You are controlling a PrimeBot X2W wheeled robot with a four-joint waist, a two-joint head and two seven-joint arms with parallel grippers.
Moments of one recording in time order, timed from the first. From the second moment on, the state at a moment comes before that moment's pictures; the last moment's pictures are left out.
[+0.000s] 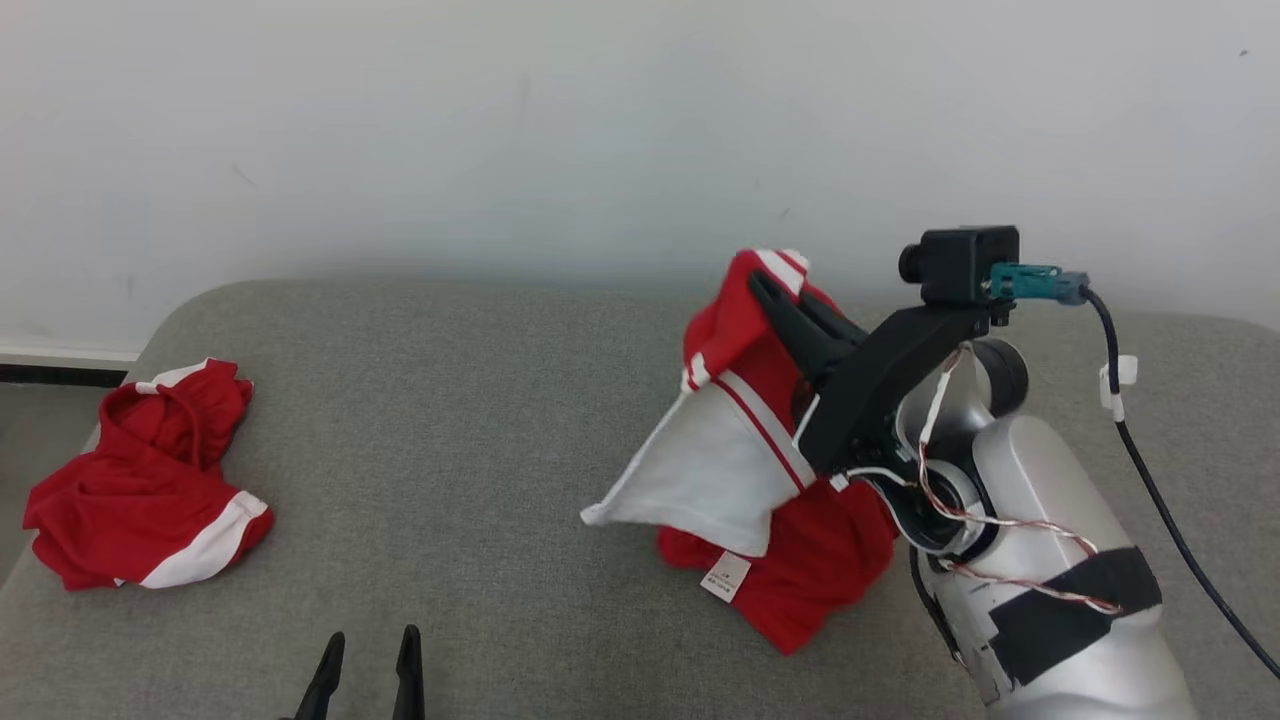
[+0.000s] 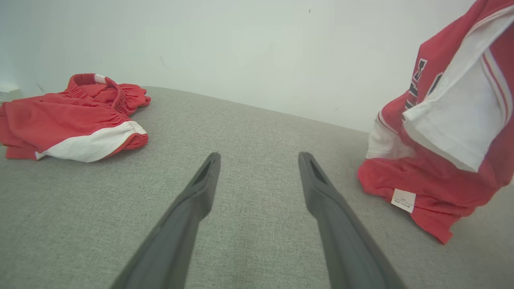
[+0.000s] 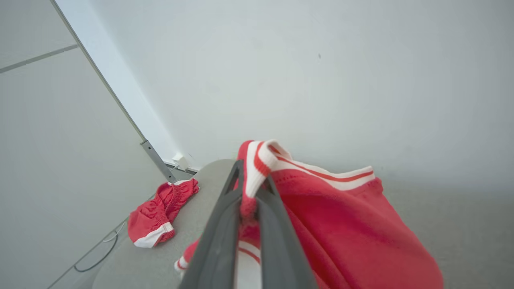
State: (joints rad) left arm 0.06 0.06 -0.06 0.24 -0.29 -0.13 -0.26; right arm -0.63 -0.05 0.27 0.32 0.58 0.13 0.37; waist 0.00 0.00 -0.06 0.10
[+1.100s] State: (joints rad) left arm 0.04 0.06 -0.07 0.24 -0.29 -0.13 -0.26; right arm -0.59 -0.15 -0.06 0.83 0.96 0.13 -0.22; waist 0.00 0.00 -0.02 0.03
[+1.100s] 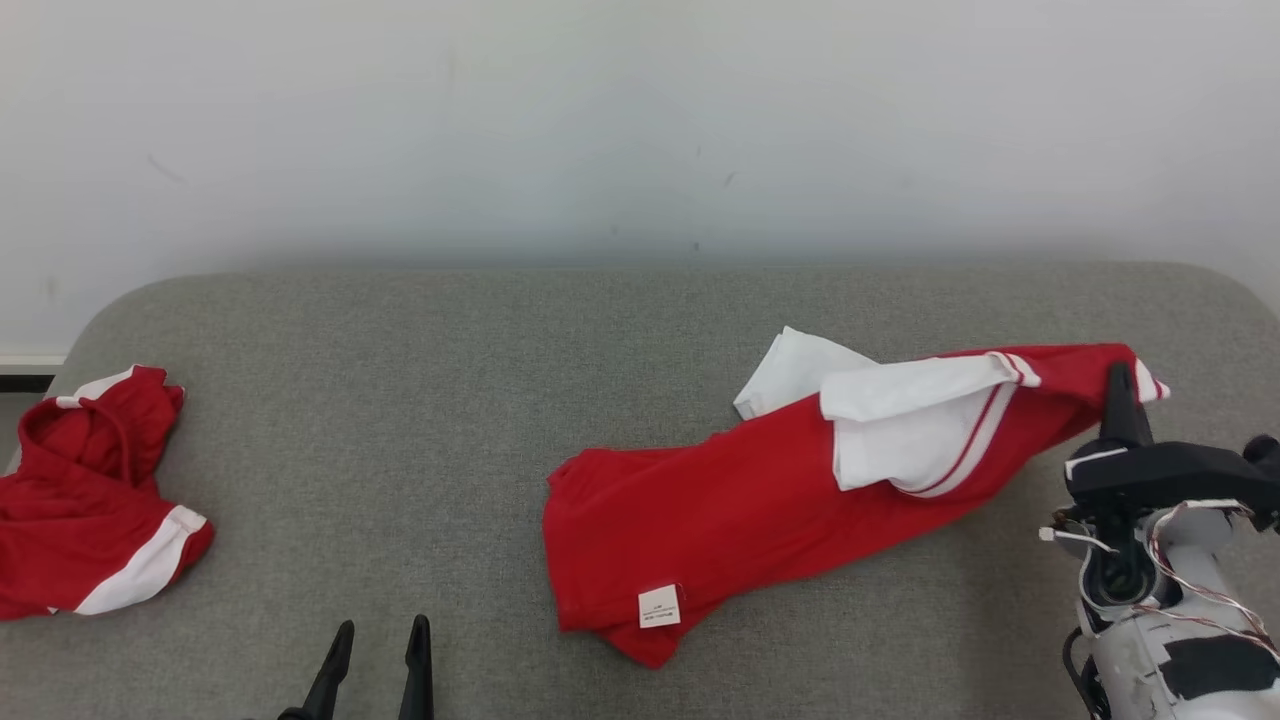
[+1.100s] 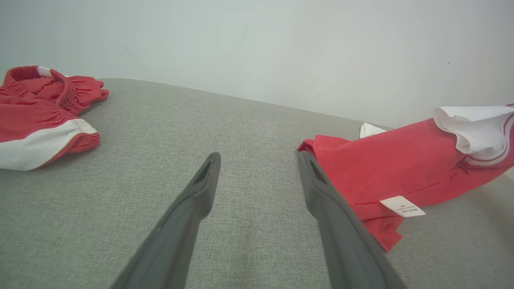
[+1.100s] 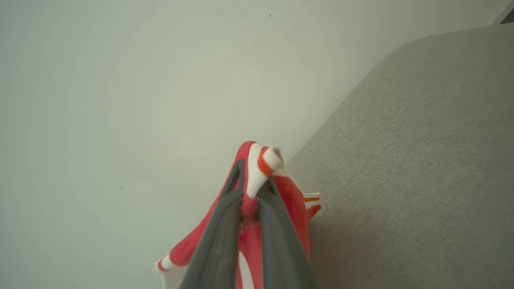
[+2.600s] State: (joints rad) left arm 0.06 0.06 -0.06 0.23 -0.29 -0.13 -0.26; right arm 0.06 -0.06 -0.17 0.05 0.05 0.13 -0.14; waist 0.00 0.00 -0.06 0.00
